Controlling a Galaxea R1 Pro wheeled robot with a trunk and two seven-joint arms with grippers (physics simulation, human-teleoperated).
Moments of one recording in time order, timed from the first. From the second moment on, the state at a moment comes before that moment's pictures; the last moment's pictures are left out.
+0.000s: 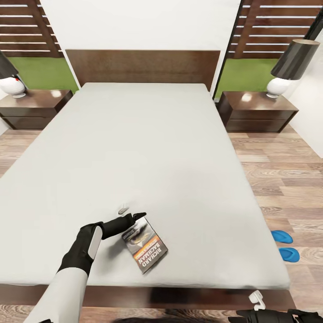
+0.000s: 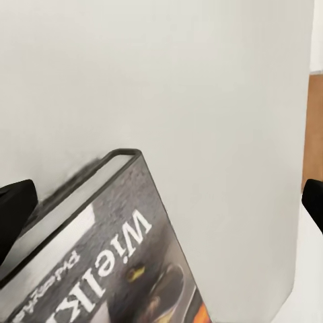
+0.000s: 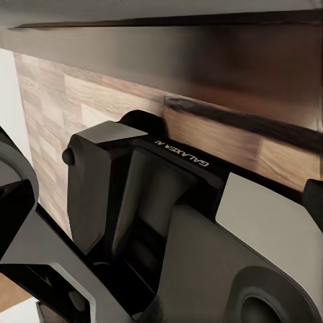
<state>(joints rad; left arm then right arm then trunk) -0.69 -0.11 0.34 -0.84 0.11 0.71 -0.70 -0.44 -0.36 -0.13 -0.28 0.09 0.15 1.29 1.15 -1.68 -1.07</state>
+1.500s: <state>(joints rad) -0.69 -0.11 0.34 -0.84 0.11 0.71 -0.70 -0.44 -0.36 -0.13 -0.28 0.09 0.15 1.29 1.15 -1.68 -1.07</state>
